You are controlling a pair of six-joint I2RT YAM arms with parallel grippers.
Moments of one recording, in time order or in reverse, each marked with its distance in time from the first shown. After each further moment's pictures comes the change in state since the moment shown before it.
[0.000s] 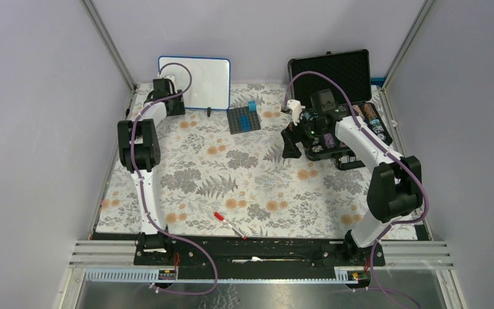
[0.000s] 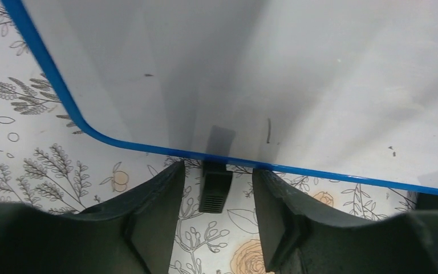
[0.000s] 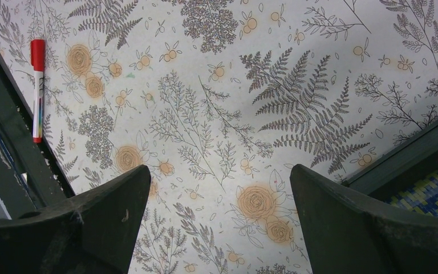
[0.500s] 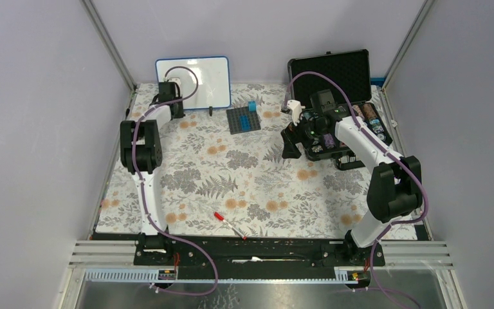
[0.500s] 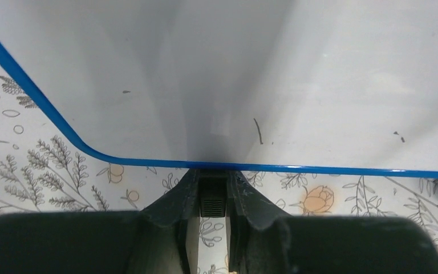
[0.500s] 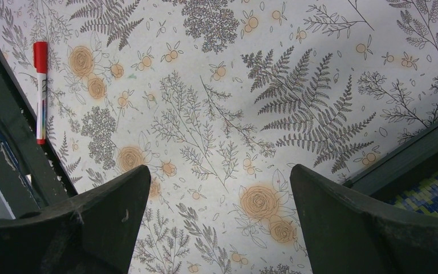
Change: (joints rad) left arm -0.043 -0.023 -0.068 0.049 -0.081 0.047; right arm 0.000 0.000 -0.004 0.002 -0.001 0.011
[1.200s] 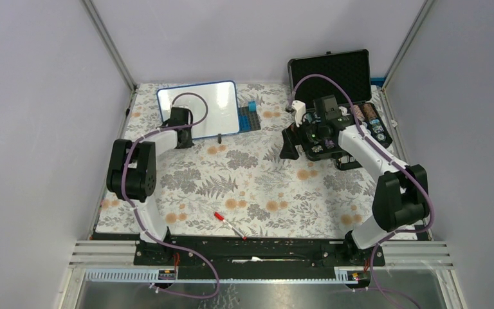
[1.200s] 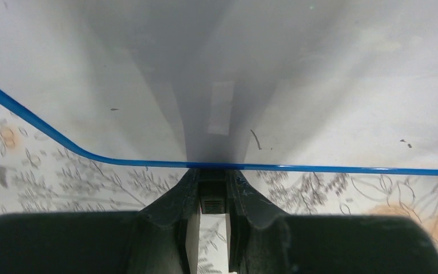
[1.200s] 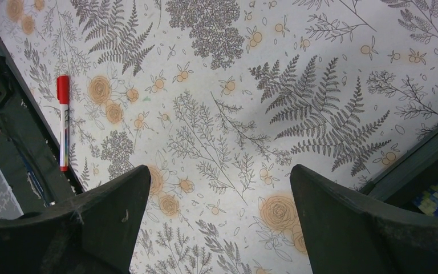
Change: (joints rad) left arm -0.134 -0.448 -0.623 -0.010 -0.141 -0.155; right arm 0.000 -0.082 -0.117 0.150 -0.016 0.164
